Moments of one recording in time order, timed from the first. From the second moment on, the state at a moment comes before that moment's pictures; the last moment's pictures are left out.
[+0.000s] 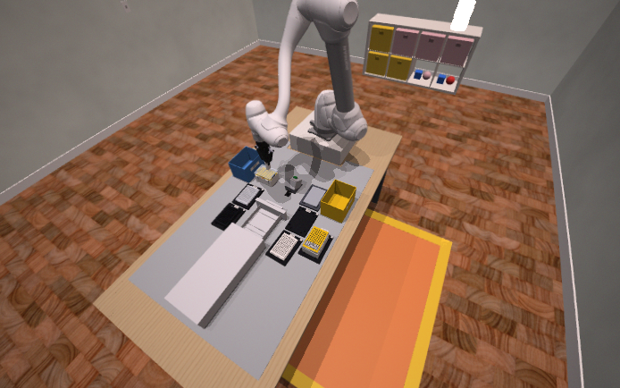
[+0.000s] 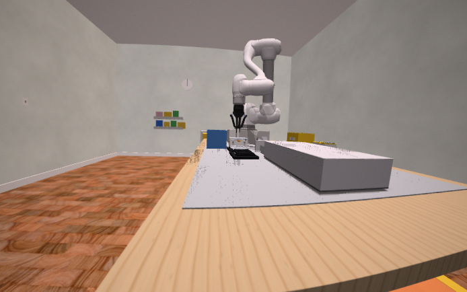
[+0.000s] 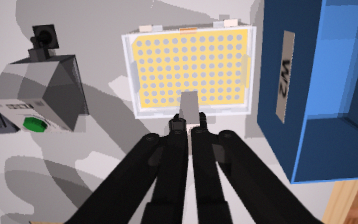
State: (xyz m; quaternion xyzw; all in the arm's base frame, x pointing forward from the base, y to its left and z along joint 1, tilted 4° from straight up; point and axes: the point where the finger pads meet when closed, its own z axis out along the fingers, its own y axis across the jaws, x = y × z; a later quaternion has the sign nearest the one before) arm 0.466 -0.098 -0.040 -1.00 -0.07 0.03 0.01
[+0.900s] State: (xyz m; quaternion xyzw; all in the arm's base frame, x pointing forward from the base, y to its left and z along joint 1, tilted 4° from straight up) arm 0.465 -0.098 -0.007 -1.00 -0.07 0.03 0.01
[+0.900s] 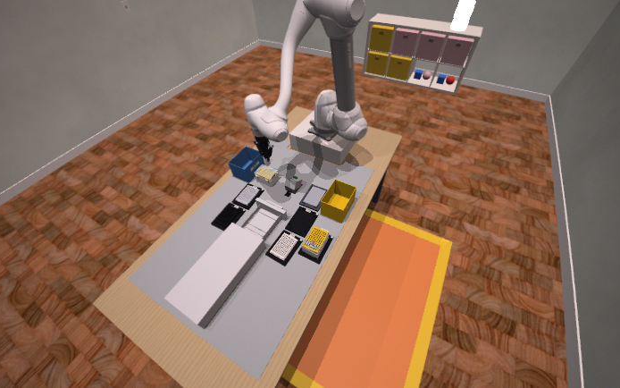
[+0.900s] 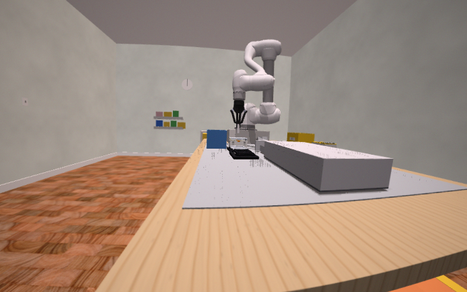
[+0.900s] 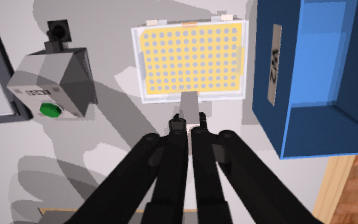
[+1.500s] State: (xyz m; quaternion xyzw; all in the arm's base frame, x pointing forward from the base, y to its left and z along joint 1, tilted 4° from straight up) arm 0.467 -0.099 0.024 -1.00 -0.07 0.03 0.01
